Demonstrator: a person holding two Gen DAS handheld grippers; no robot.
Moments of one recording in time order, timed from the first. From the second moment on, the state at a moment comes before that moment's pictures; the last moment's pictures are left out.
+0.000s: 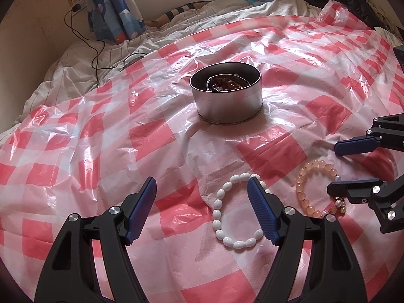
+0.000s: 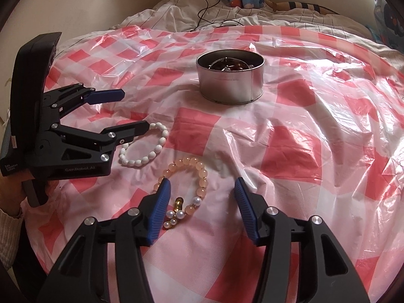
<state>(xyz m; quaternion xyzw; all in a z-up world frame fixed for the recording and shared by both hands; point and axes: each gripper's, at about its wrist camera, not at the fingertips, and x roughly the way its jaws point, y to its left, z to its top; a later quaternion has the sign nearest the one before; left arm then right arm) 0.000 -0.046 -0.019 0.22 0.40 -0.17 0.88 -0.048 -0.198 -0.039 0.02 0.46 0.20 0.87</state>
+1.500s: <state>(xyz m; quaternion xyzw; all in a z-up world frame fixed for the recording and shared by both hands) 0.016 -0.003 -0.012 0.05 0.43 -0.30 0.85 -0.045 -0.226 -0.020 0.03 0.43 0.17 0.89</state>
